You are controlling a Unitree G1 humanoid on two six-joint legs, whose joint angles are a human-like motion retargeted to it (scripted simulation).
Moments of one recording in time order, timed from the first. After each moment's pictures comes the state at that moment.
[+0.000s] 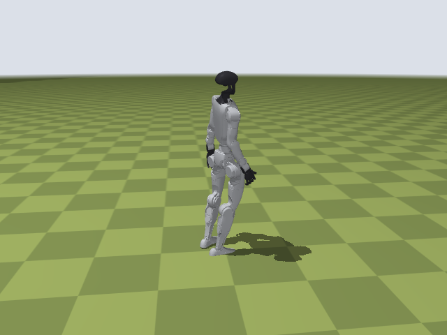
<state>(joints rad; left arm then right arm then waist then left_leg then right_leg) 0.19 0.08 0.44 1.58 0.51 -0.27 -0.09 0.14 -0.17 0.07 0.96 -0.14 0.00 0.16 -0.23 0.17 -0.15 0.01 0.03 0.39 0.20 -0.17 -0.03 0.05 0.01 -0.18 0.07 -0.14 -0.08</state>
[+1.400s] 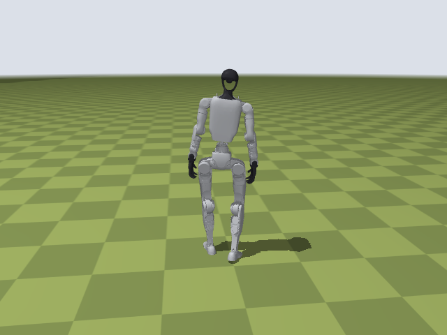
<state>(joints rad) 0.11 0.09 0.46 1.45 0.50 -0.24 -0.09 0.16 -0.24 0.01 1.25 -0.22 -0.23 0.13 -0.08 0.09 -0.02 -0.11 0.00 0.31 0.14 -0.07 0.05 -0.03 -0.11 -0.32 0.37 -0.15 0.01</state>
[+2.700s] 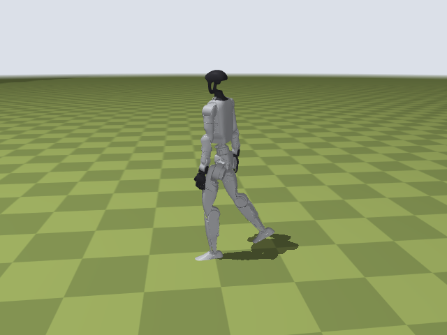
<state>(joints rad) -0.06 0.09 0.36 1.49 0.53 -0.14 0.01 0.09 -0.15 -0.16 1.54 -0.05 -0.24 0.25 -0.13 -0.02 -0.10 -0.27 0.16 0.51 0.17 -0.02 0.04 0.10 -0.14 -0.03 0.35 0.06 0.04</state>
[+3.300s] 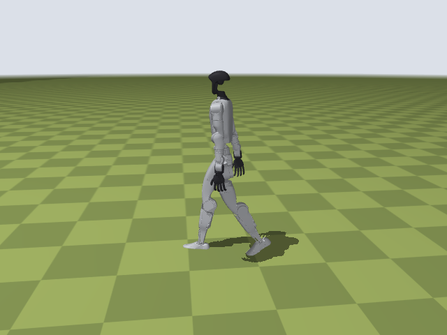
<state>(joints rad) 0.07 0.10 0.48 1.53 0.57 -0.10 -0.07 0.15 -0.19 -0.20 1.68 -0.19 -0.20 0.16 -0.28 -0.03 -0.03 0.29 -0.14 0.19 0.17 -0.06 0.04 -0.34 -0.05 -0.25 0.06 0.15 -0.06</state>
